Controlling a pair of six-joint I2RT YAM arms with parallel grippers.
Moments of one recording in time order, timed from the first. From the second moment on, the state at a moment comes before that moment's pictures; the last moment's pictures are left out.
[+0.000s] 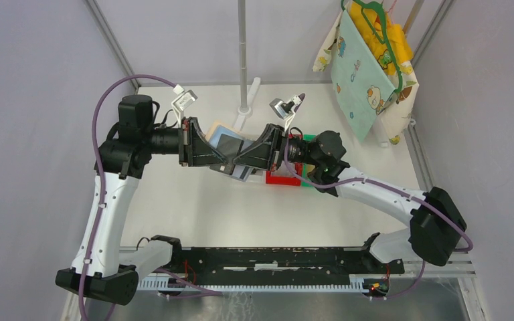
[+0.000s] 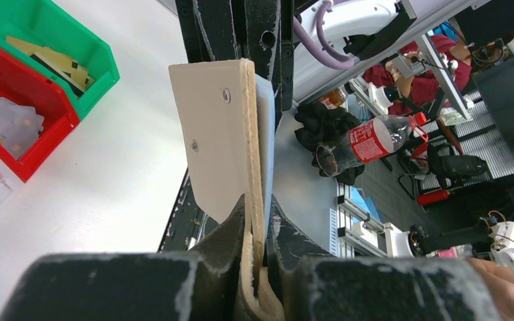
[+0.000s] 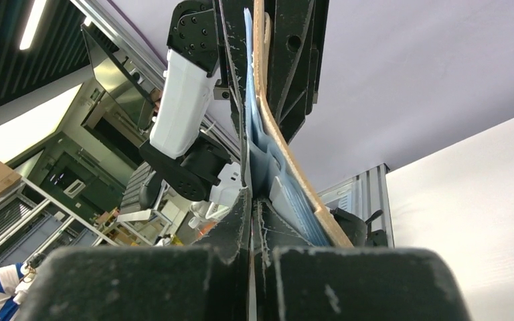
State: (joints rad) left arm -0.16 1.07 1.40 -0.85 1.30 -0.21; right arm 0.82 1.40 0.95 0.93 -0.72 1.10
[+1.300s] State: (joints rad) left arm -0.16 1.08 1.44 -0.89 1.22 -0.19; right arm 0.80 1.37 0.93 0.92 -0.70 1.10
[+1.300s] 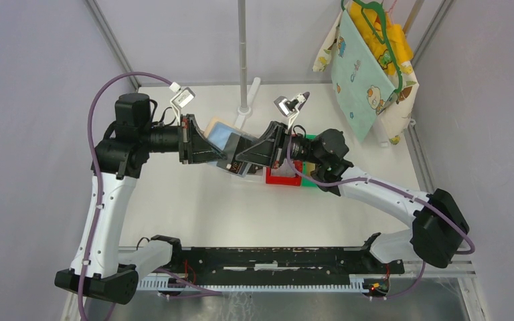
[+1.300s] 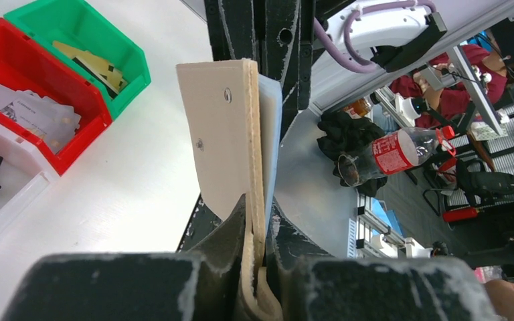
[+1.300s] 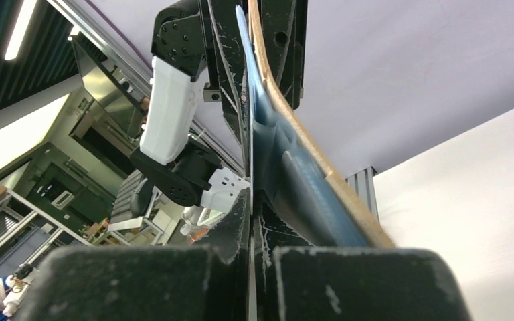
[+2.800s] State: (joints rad) left arm -0.16 1.07 1.53 -0.96 1.06 -0.01; right arm 0.63 1.91 1.33 -0.11 -0.33 0.43
